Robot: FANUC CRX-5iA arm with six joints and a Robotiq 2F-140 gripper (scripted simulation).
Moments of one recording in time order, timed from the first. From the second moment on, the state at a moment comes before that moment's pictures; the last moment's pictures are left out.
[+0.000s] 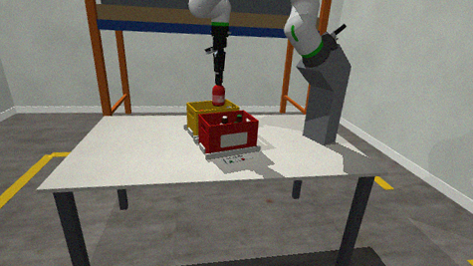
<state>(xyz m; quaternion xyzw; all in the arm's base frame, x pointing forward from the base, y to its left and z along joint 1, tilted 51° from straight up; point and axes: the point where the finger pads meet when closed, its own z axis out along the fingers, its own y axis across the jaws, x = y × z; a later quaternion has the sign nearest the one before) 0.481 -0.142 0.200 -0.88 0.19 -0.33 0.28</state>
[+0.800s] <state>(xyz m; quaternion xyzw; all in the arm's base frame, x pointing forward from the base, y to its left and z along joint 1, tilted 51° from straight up) 0.483 -0.105 0.224 -0.88 0.19 -0.33 0.28</state>
